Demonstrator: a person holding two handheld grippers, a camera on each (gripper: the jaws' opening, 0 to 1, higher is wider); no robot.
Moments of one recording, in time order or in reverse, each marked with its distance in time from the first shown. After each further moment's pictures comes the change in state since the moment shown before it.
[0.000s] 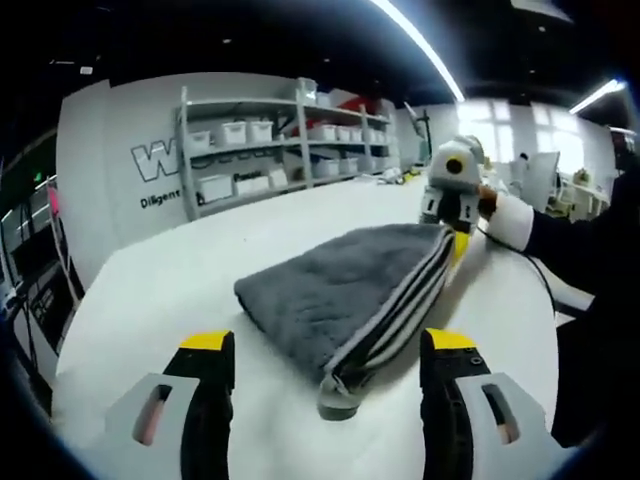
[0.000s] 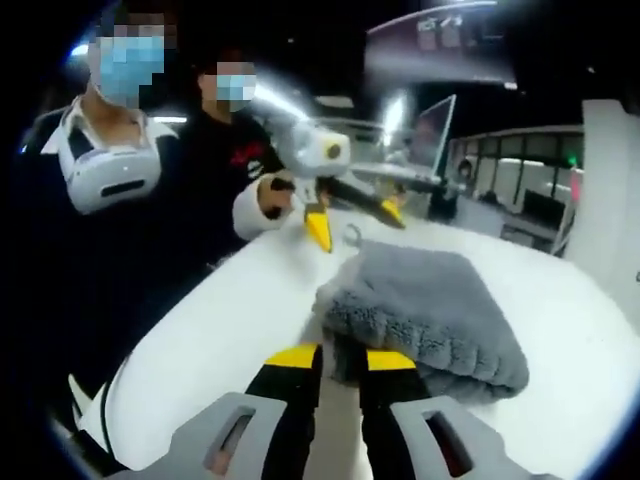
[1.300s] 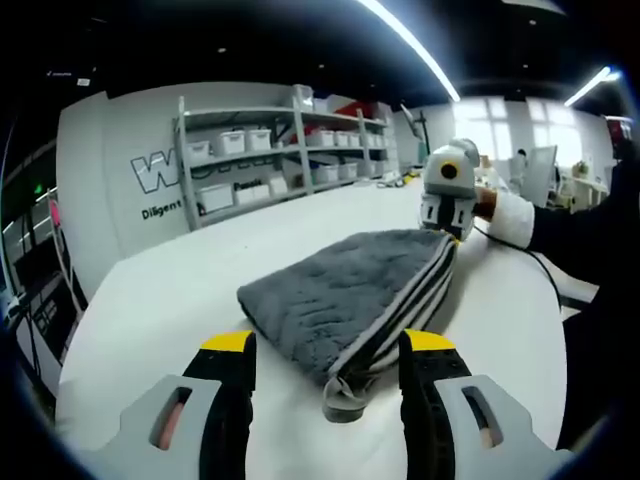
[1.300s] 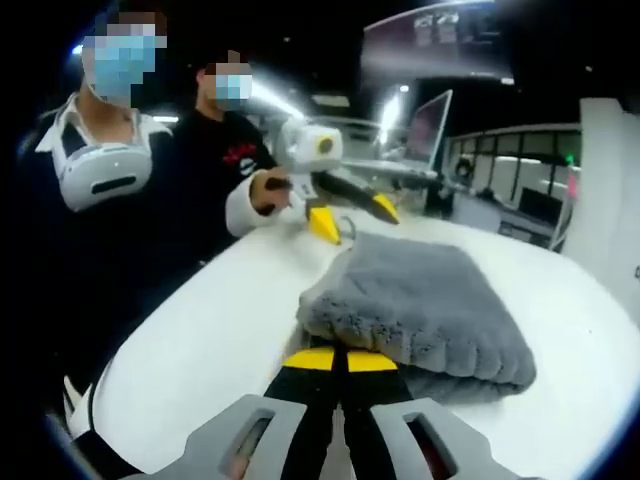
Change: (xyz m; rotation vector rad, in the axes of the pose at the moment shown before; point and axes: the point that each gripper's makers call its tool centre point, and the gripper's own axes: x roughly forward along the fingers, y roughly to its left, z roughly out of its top) left arm 0.001 0.003 0.004 0.030 -0.034 0.009; right arm 0.014 -0.007 -0.011 0.035 0.024 -0.010
